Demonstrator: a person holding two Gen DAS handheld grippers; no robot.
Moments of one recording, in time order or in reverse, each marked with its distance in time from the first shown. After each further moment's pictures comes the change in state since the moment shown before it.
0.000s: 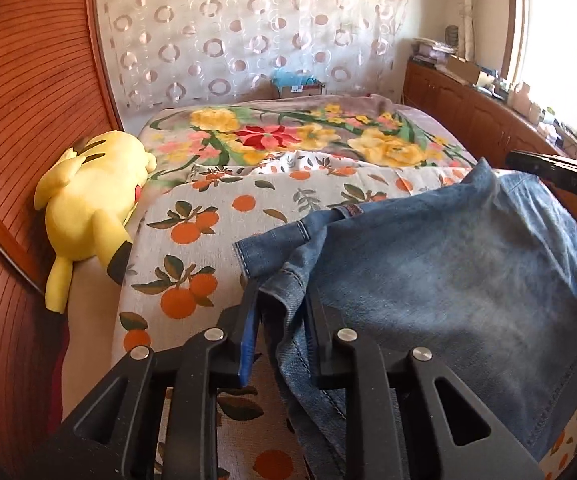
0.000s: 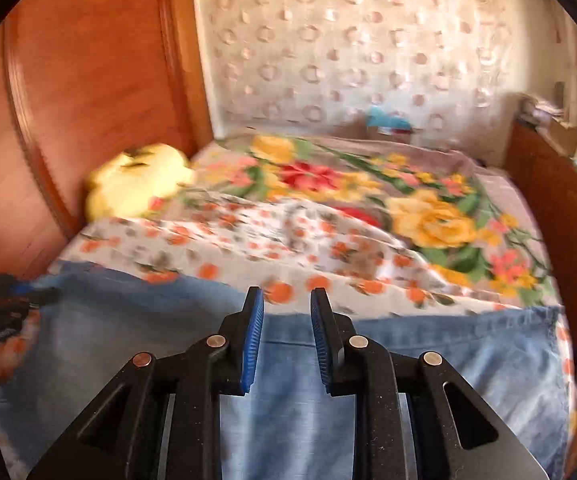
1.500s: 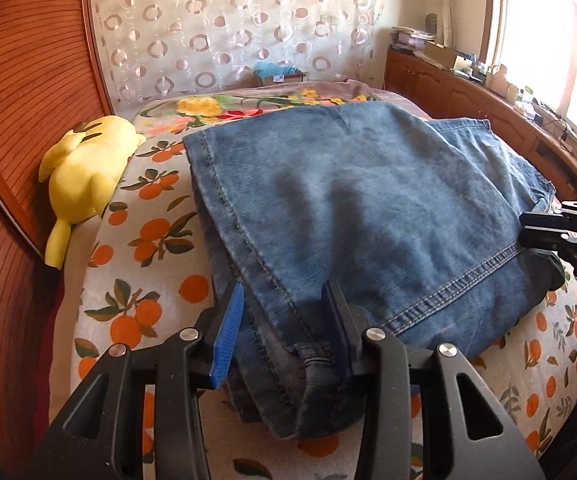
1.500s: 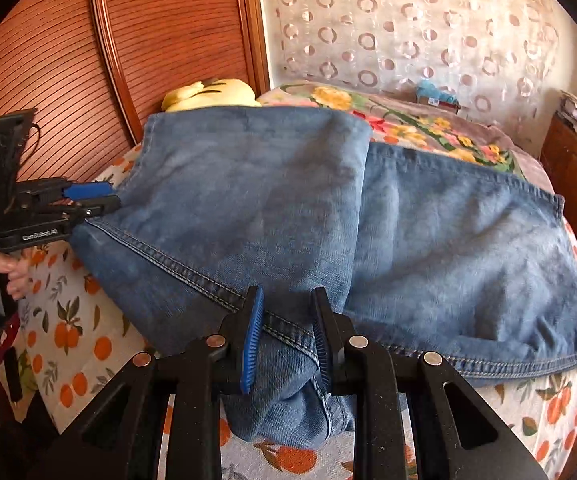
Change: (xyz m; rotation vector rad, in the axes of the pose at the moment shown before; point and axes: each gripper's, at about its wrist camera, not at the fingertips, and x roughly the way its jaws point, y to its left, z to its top) left arm -0.067 -0.050 -0.086 0.039 0.031 -0.022; right arm -0.124 0.041 -0.135 -0.119 0.140 0.074
